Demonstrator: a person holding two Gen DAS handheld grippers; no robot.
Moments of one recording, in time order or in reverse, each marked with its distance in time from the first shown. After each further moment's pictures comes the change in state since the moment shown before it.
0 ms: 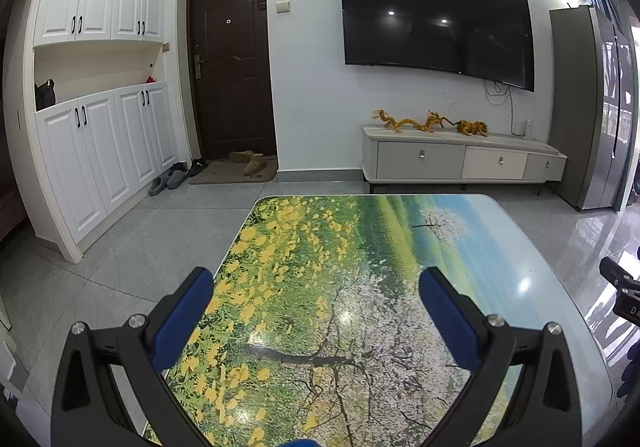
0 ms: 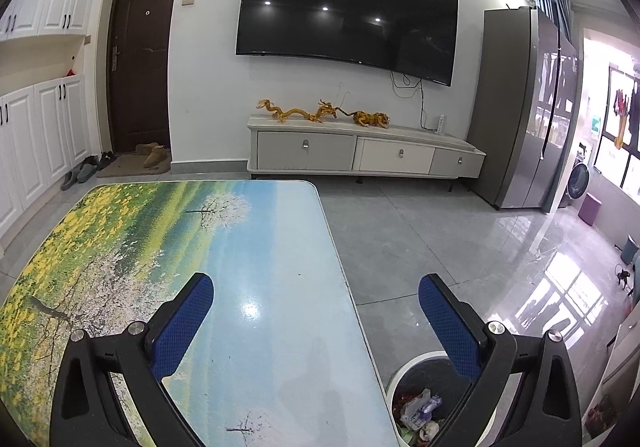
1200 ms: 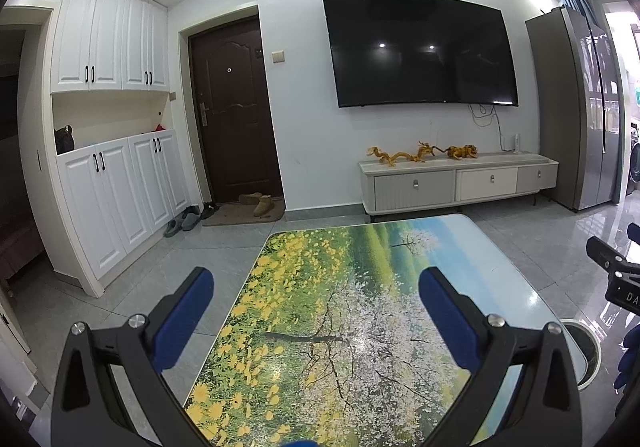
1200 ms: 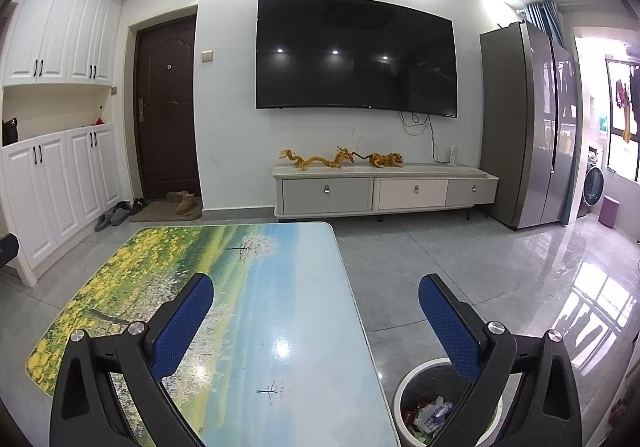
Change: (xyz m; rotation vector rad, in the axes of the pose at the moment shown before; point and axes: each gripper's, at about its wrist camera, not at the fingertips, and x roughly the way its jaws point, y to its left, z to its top) left arm -0.137 -0.027 -0.012 0.065 -0.155 0.035; right arm -0.111 -0.027 -0.013 0.057 -0.181 0.116
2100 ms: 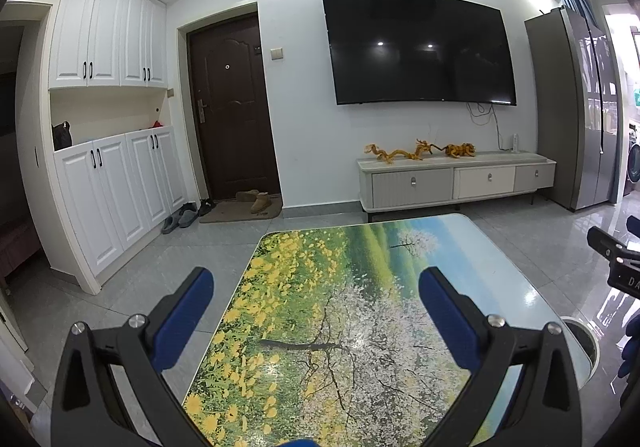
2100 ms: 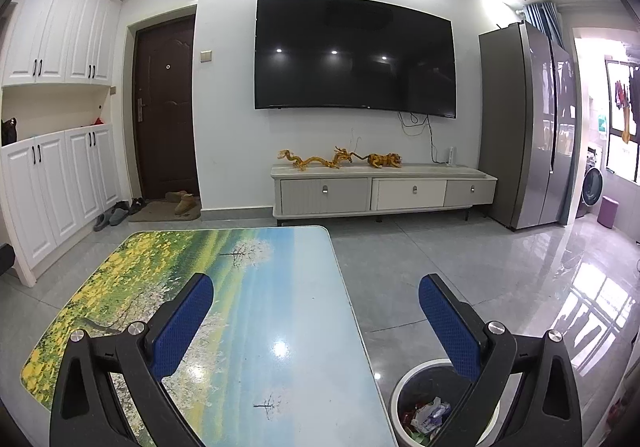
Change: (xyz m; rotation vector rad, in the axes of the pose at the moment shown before) left arm 0.011 0.001 0.001 -0.005 0.017 -0.012; right arm 0.013 -0.007 0.010 0.000 0.011 -0.011
